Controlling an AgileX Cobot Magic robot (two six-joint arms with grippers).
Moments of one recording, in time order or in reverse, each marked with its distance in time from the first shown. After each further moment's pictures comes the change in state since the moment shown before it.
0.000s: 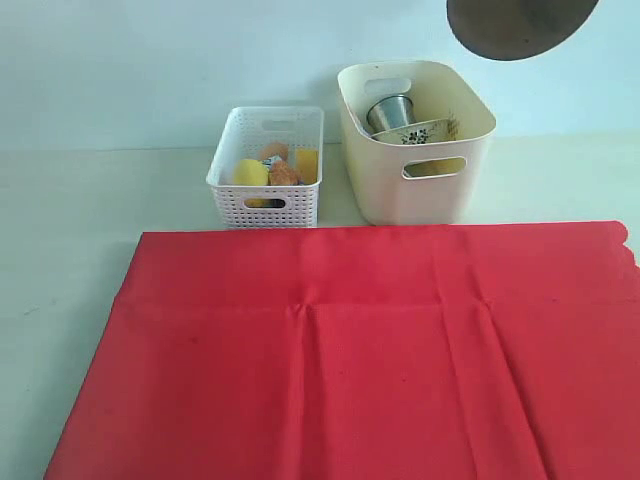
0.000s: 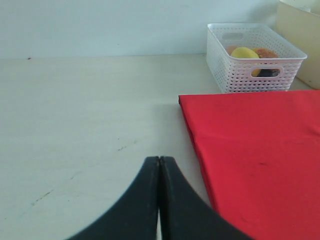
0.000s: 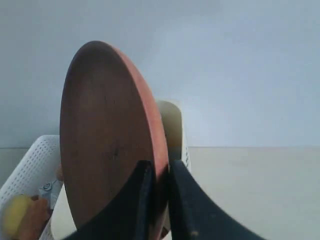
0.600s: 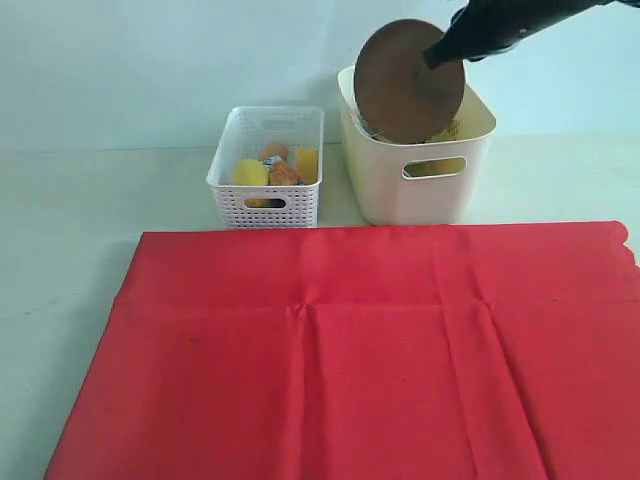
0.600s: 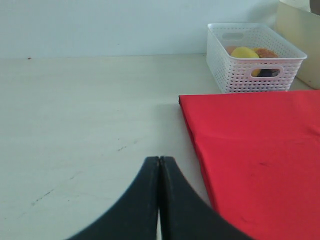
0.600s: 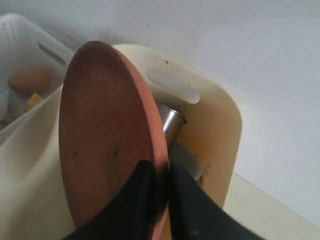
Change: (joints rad) left arm 0.000 0.000 0.000 0.000 0.000 0.000; right arm 0.271 0.415 -0.368 -0.584 -0.025 0.028
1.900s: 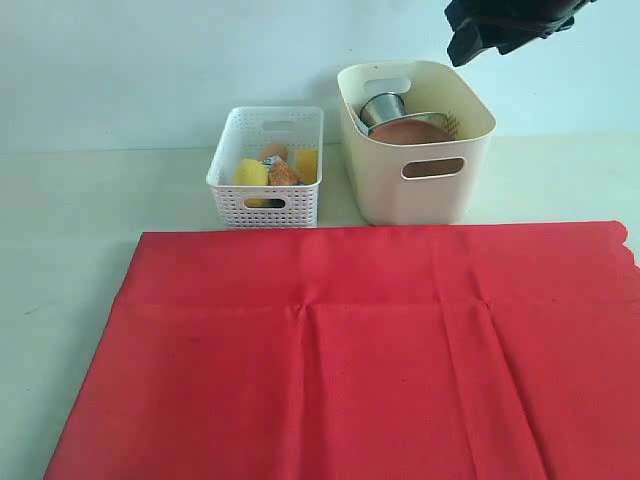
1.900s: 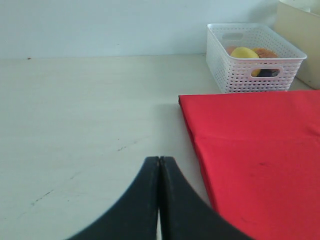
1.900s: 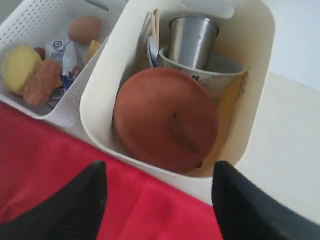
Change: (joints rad) left arm 0.000 0.000 0.000 0.000 0.000 0.000; right arm 0.013 -0.192 -0.008 -0.140 0.453 0.414
